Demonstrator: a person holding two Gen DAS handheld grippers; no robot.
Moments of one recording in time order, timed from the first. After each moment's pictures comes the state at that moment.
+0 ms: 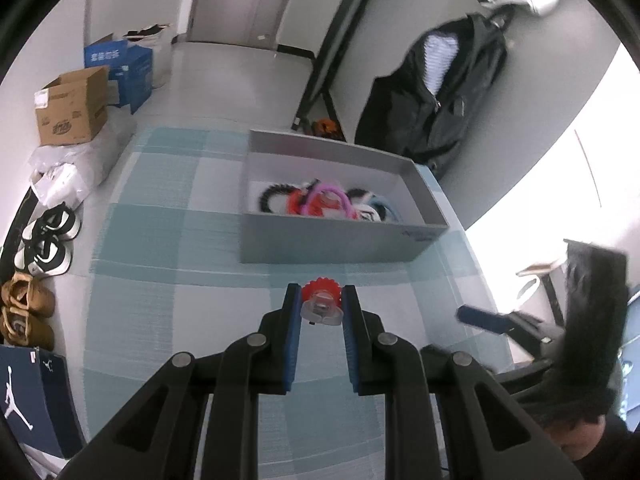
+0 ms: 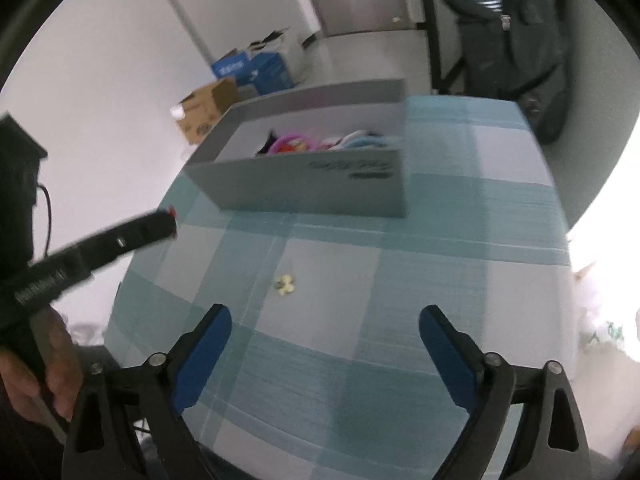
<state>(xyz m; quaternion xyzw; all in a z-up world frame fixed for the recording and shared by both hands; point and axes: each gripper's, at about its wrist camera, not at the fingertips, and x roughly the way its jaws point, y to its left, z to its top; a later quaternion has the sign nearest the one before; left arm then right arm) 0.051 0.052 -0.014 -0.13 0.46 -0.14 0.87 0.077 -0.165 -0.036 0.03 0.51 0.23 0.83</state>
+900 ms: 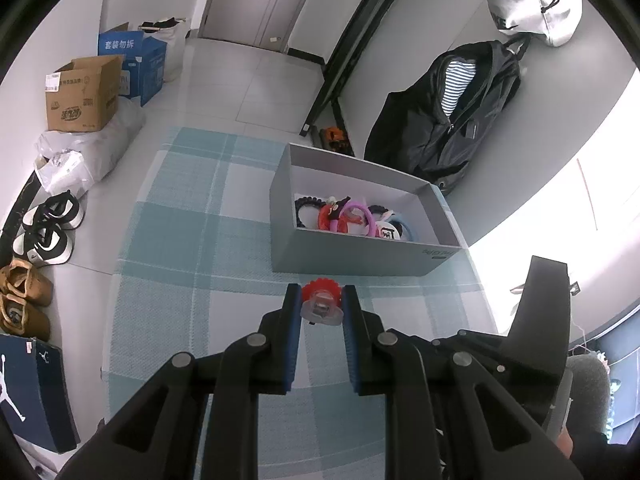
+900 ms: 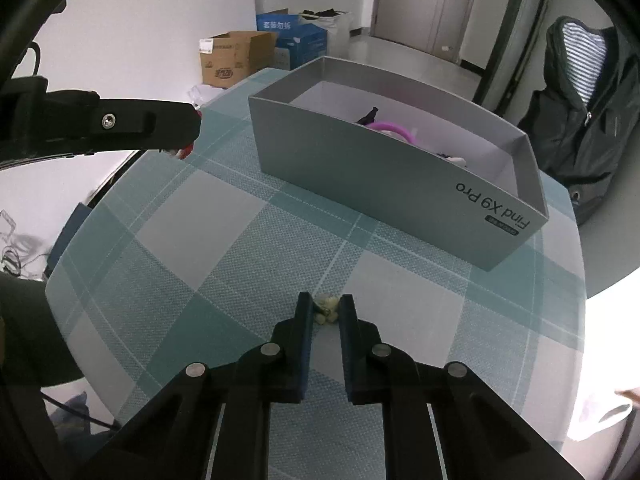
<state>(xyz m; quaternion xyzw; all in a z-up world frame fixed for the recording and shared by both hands) 0.055 0.082 -0.014 -0.16 0.45 -0.14 0.87 0.071 -0.087 -0.051 -0.16 0.48 0.23 0.83</state>
